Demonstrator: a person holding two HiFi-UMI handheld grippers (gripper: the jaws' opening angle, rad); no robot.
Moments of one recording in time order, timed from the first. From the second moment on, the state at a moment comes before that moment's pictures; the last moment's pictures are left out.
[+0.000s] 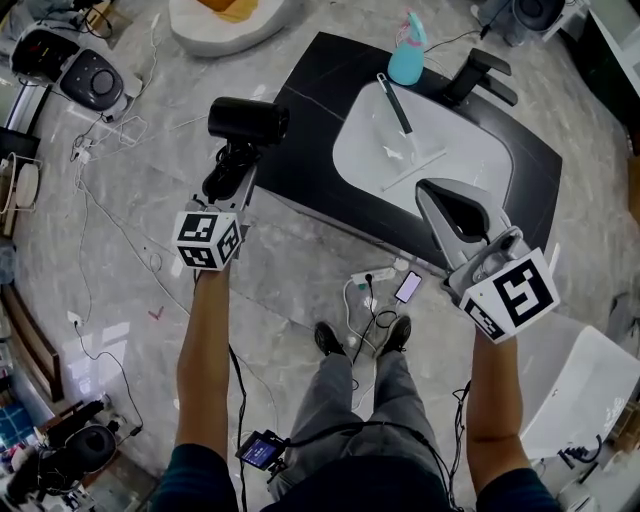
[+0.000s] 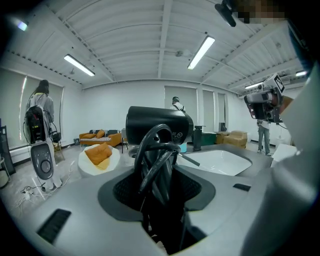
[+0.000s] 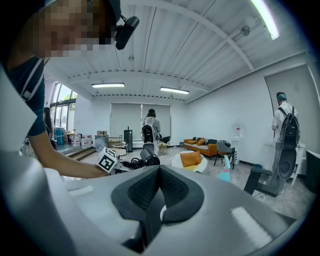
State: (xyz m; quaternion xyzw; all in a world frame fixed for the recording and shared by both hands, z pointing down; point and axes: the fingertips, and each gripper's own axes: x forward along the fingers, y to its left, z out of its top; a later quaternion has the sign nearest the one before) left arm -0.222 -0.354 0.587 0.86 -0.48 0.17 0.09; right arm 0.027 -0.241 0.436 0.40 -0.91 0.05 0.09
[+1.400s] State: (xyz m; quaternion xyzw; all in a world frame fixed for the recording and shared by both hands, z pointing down) left arm -0.205 -0.401 0.712 0.83 -0.42 0.34 0.13; right arm 0.035 -0.243 0.508 0.41 -0.90 0.11 0.11
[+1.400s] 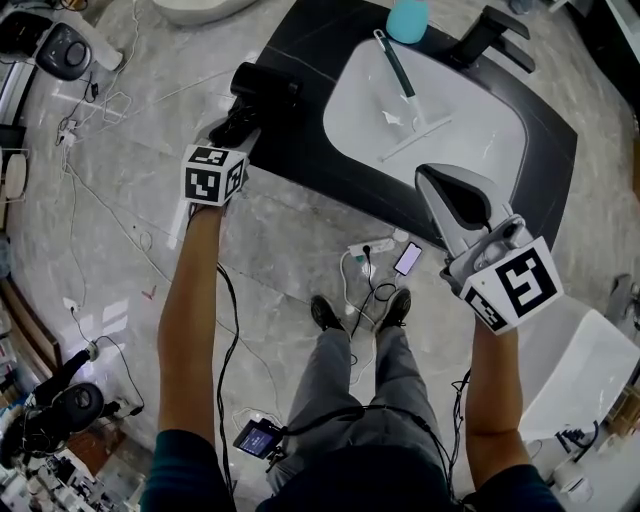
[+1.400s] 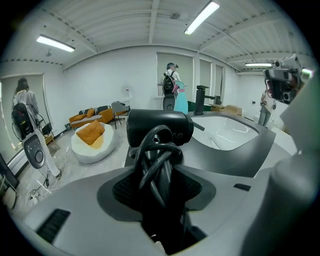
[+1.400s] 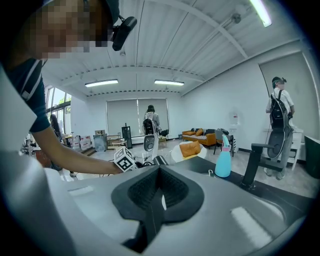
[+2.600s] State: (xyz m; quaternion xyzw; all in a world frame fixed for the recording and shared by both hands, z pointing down) left arm -0.213 -0.400 0.663 0.83 -0.42 0.37 0.08; right arm 0.020 -0.227 0.466 0.40 -0.90 0.09 0.10
